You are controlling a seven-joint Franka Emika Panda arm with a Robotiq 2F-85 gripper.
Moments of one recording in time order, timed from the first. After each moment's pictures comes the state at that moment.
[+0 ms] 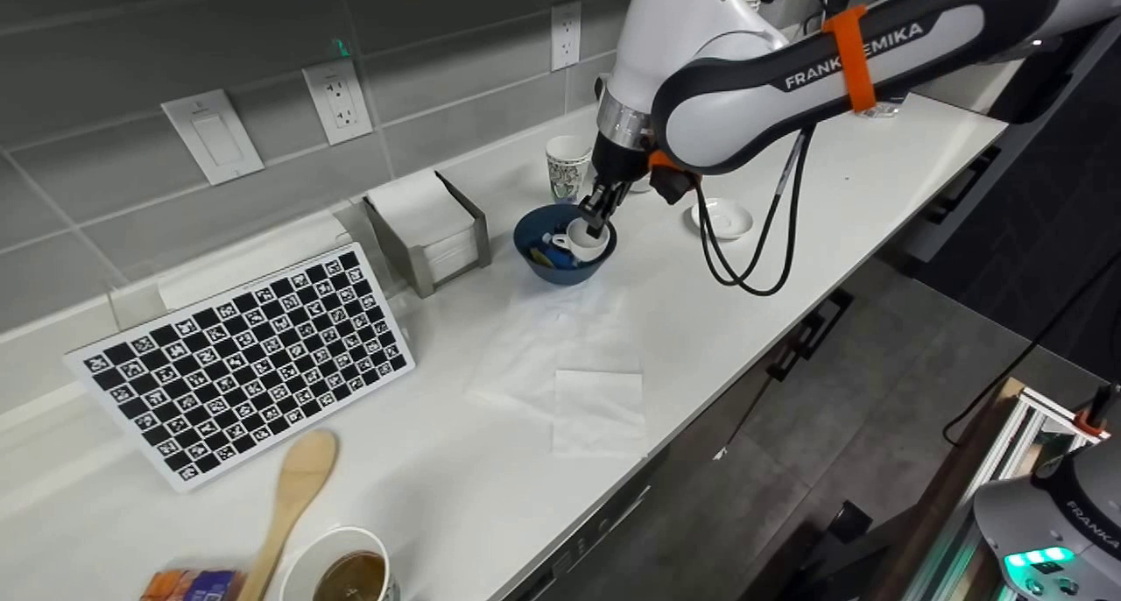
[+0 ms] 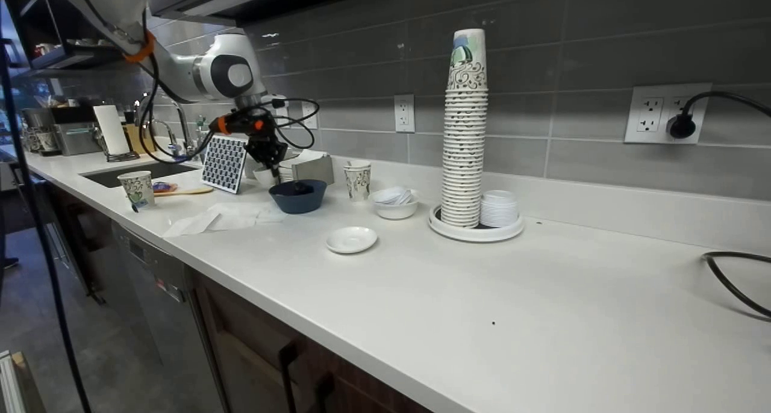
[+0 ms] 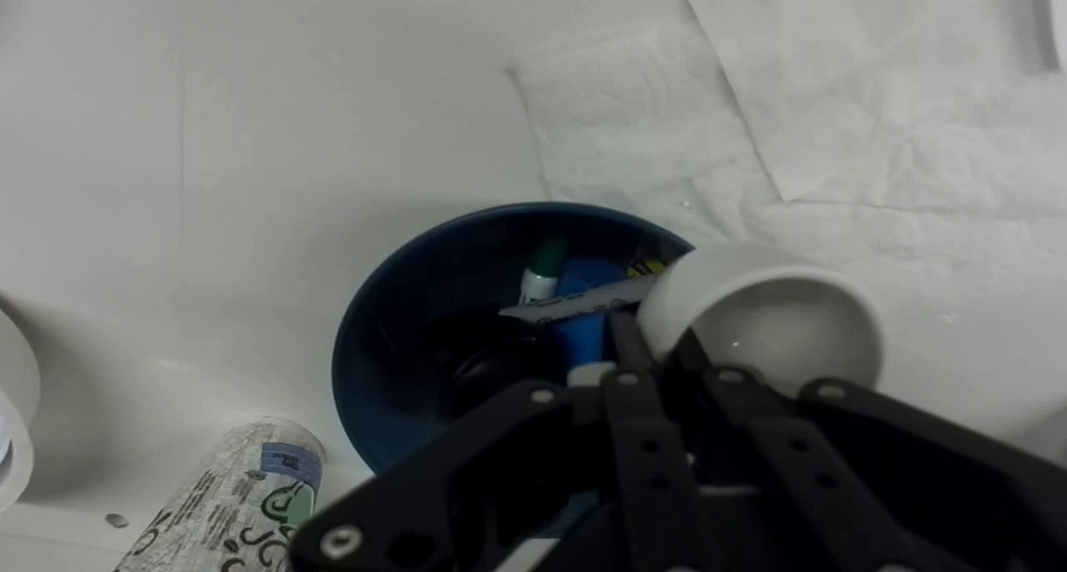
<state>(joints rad) 0.17 0.31 0.14 -1.87 -0.09 2.39 0.08</state>
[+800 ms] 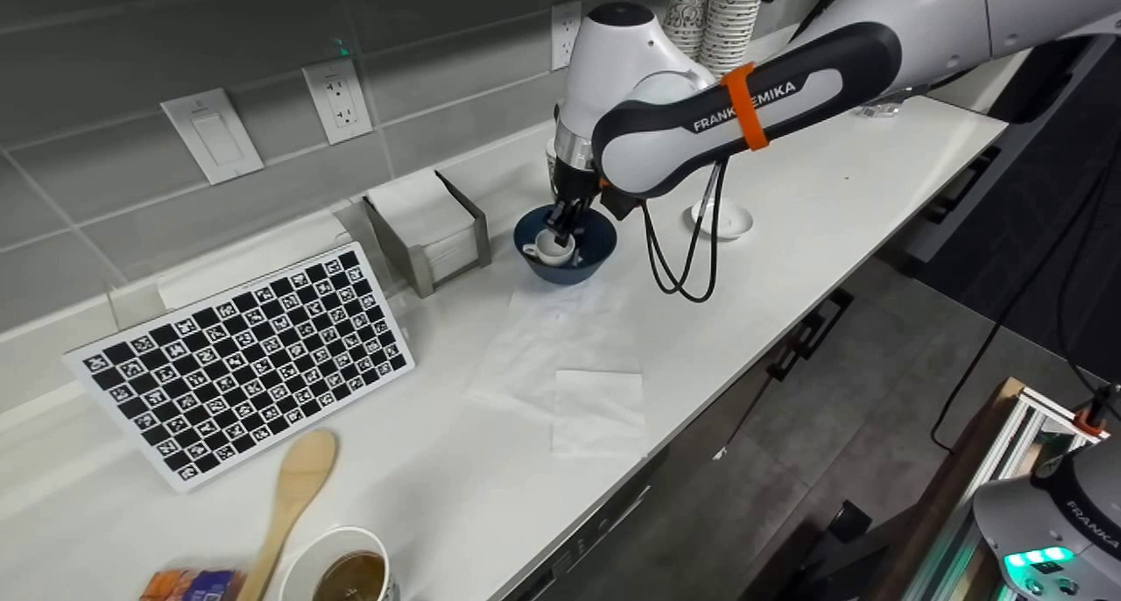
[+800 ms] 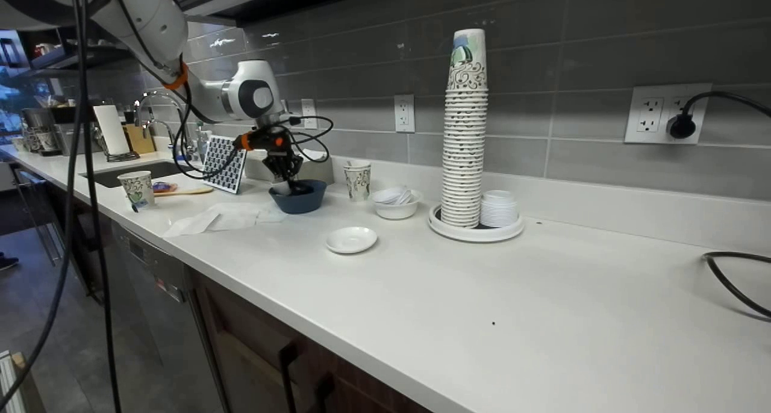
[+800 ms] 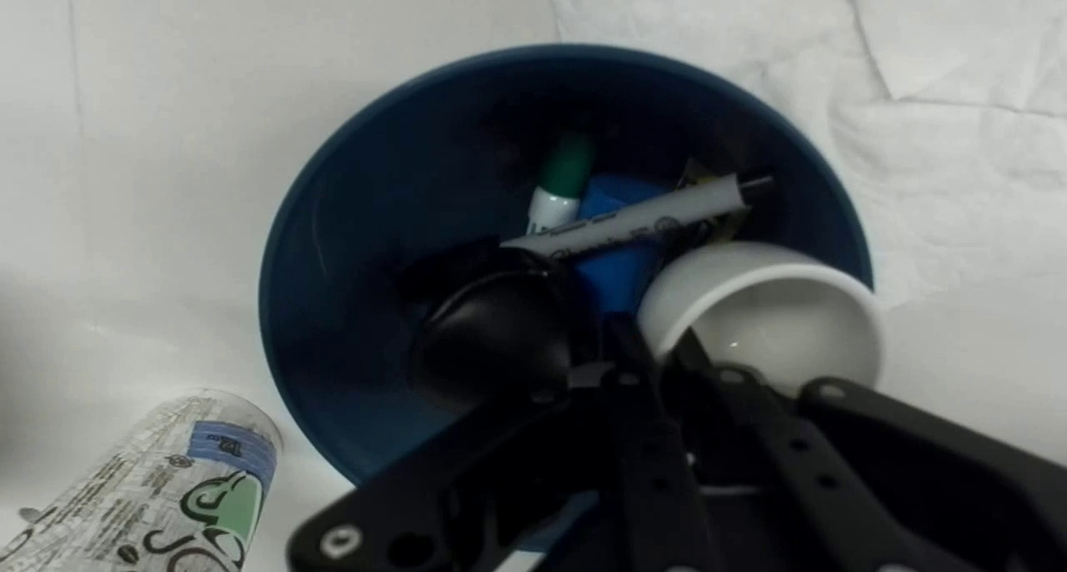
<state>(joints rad) 0.23 0.55 0.09 -1.63 -0.13 2.38 0.09</state>
